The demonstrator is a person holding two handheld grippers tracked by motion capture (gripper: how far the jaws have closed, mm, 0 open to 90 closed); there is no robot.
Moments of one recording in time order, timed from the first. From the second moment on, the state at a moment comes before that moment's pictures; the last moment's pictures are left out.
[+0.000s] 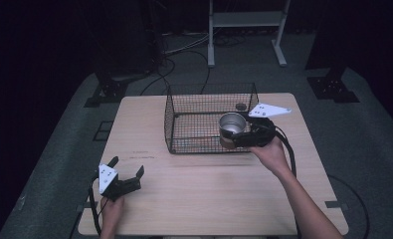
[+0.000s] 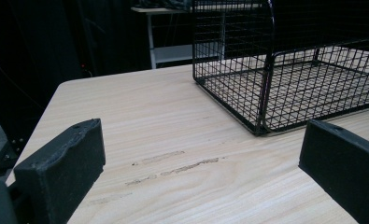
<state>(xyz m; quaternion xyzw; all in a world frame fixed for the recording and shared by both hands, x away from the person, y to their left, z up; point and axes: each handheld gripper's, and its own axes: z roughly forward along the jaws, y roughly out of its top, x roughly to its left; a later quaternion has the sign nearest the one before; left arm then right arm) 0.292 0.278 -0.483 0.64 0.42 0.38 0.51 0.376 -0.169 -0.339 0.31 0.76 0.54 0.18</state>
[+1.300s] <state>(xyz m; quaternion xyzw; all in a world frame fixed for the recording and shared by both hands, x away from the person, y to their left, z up) 0.292 0.278 -0.483 0.64 0.42 0.38 0.52 0.446 -0.138 -0.307 0.31 0.77 0.52 0.19</state>
